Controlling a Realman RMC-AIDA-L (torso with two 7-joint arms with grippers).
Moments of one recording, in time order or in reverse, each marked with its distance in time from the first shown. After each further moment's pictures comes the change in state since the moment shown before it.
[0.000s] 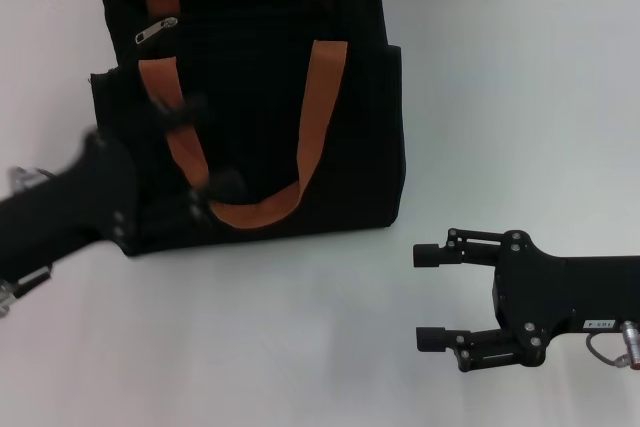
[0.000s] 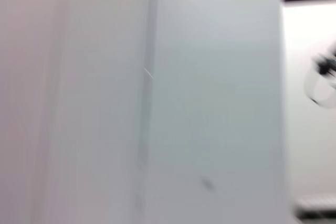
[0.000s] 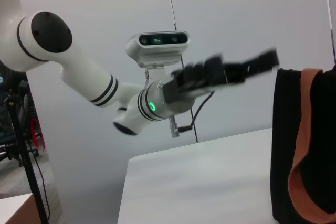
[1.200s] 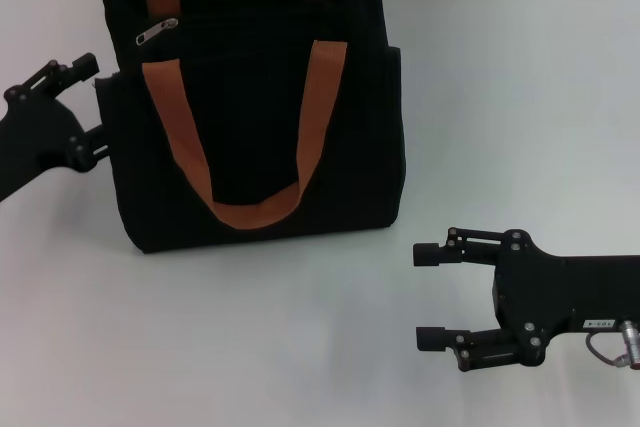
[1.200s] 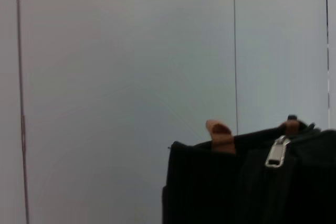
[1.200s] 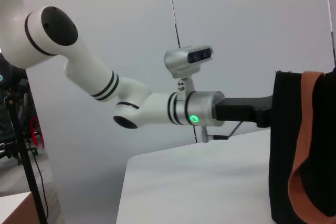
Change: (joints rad) left arm -0.021 0.043 -0.154 -0.014 0.014 -0.477 0.139; right arm 0.000 0.000 0.001 0.000 0.000 0.001 -0.011
